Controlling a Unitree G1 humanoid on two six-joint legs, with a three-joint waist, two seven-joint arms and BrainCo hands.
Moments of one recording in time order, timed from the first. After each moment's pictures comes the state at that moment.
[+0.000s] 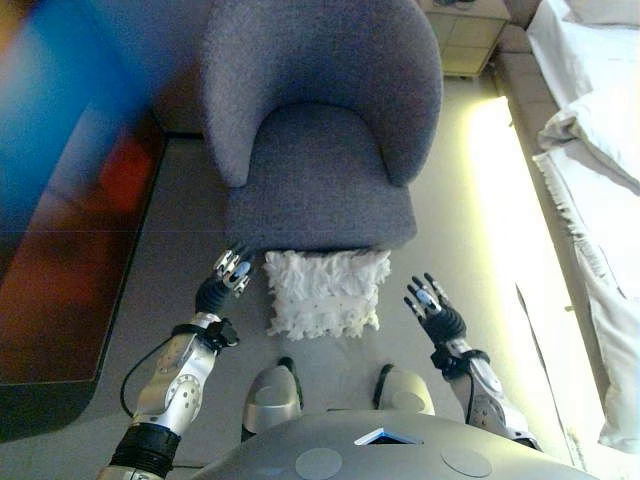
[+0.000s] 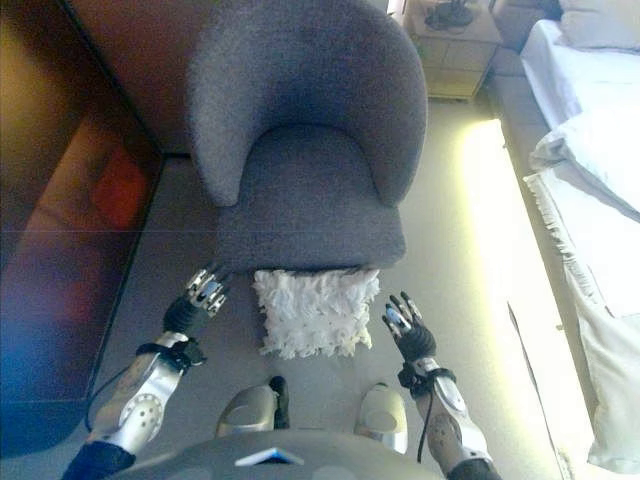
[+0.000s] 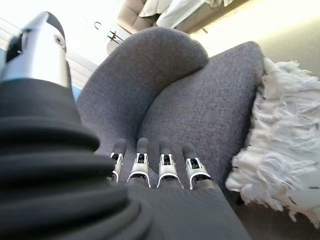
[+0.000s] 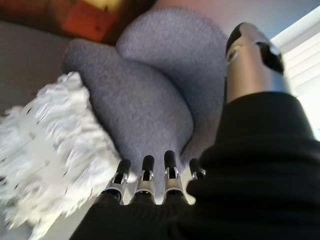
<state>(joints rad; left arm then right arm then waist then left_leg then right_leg) 0.23 0.45 -0.19 0.14 -0.80 -0.09 -0.05 0.29 -0.28 0.23 0.27 0.85 -0.10 0.11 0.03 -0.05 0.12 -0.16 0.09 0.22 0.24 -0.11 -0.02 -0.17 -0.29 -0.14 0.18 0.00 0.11</state>
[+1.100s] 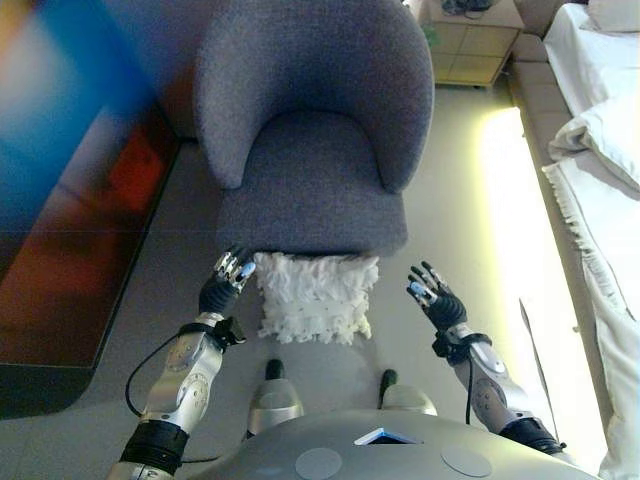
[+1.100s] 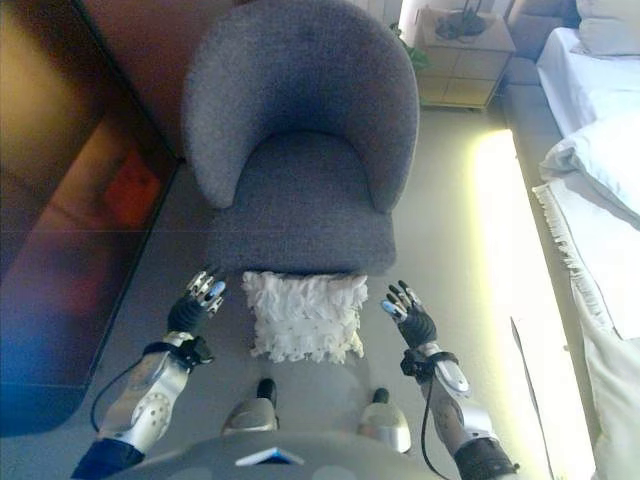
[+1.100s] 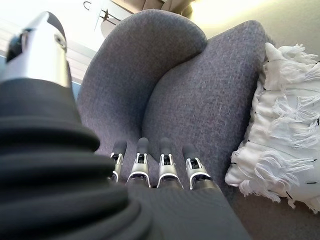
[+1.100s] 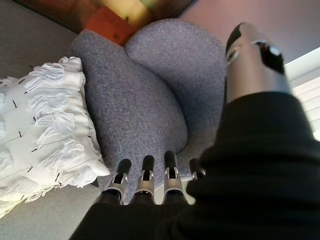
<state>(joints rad) 0.23 0.39 -0.20 0.14 -0.69 -0.07 0.00 0.22 -0.35 0.25 0.27 0.74 -0.08 0.08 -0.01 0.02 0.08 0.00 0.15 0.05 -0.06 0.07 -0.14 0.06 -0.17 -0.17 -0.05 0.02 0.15</state>
